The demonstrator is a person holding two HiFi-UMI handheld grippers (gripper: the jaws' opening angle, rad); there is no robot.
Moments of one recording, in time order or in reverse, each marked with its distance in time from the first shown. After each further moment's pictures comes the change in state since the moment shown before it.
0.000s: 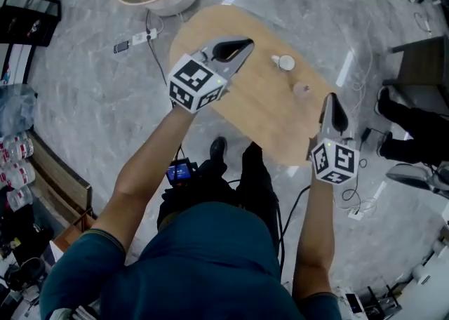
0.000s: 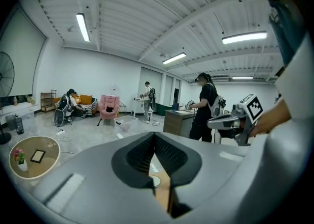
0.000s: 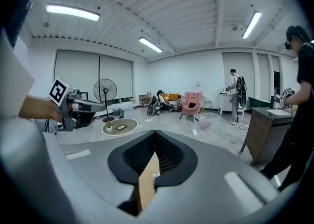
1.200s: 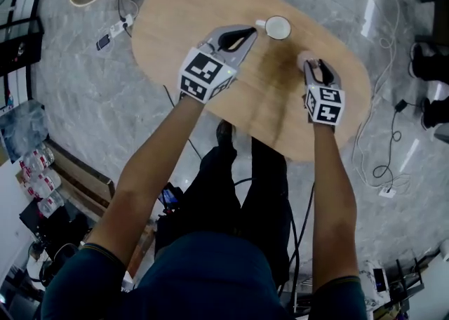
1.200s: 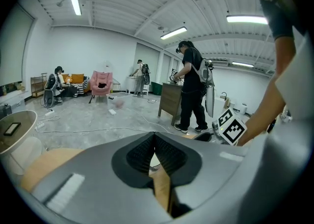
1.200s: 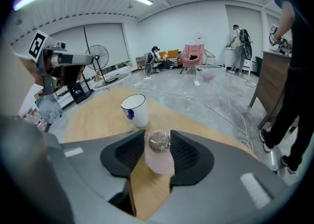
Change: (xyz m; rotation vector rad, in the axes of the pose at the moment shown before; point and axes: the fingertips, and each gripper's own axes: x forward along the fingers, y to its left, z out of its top) left arm 0.187 -0.013 -0.258 -0.005 0.217 -0.061; right arm 0.178 -0.099 -0.376 0.091 0.440 0.070
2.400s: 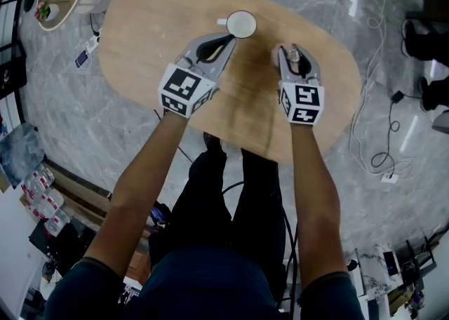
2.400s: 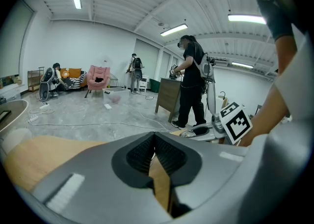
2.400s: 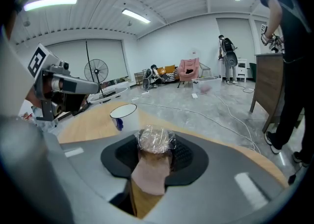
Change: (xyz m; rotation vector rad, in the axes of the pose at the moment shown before) left arm 0.054 -0.018 -0.049 -0.022 0.019 -0.031; right arm 0.024 -0.008 0.014 0.025 -0.210 -0.010
